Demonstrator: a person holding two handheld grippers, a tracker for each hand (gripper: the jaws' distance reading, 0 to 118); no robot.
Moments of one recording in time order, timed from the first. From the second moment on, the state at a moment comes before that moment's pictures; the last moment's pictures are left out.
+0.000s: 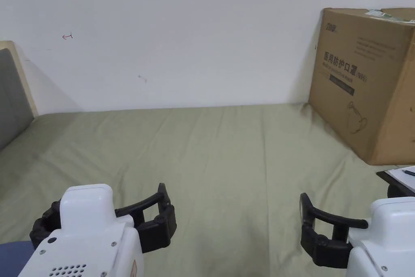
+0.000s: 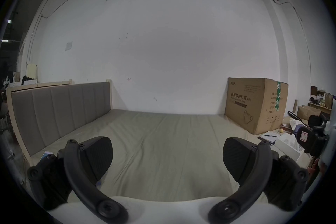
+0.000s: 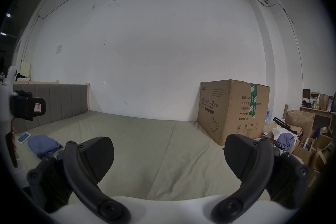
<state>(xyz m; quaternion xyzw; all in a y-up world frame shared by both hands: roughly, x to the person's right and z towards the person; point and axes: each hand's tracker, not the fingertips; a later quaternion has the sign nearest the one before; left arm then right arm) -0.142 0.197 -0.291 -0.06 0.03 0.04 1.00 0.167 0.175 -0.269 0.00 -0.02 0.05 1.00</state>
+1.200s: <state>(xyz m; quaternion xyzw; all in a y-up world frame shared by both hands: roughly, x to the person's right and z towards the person) -0.132 0.182 -0.302 -0.10 0.06 0.01 0.99 0.159 0.167 -0.273 -0.02 -0.01 0.07 1.00</state>
